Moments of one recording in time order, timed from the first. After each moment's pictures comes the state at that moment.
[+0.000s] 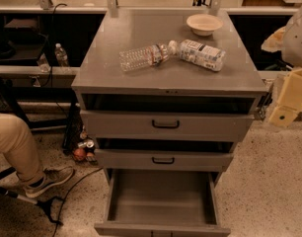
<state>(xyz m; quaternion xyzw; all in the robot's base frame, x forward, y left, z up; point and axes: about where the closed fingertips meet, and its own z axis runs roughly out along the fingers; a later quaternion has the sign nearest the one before) 0.438 -0.216 0.979 -0.60 0.78 -0.04 0.16</state>
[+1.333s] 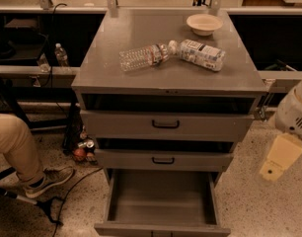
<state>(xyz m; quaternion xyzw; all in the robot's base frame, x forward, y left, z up) 0.396 -0.253 0.835 -0.48 0.87 0.08 0.06</state>
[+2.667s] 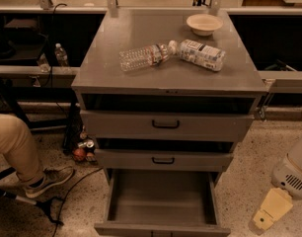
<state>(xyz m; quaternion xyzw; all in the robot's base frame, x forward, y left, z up) 0.324 -0.274 0.703 -0.36 0.91 0.18 -0.04</state>
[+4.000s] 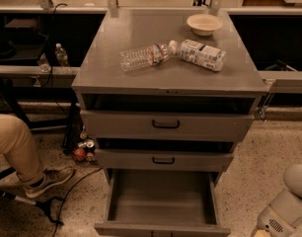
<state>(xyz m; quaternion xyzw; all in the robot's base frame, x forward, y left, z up) 0.274 -0.292 0.497 -0.31 0.88 0.34 -0.11</state>
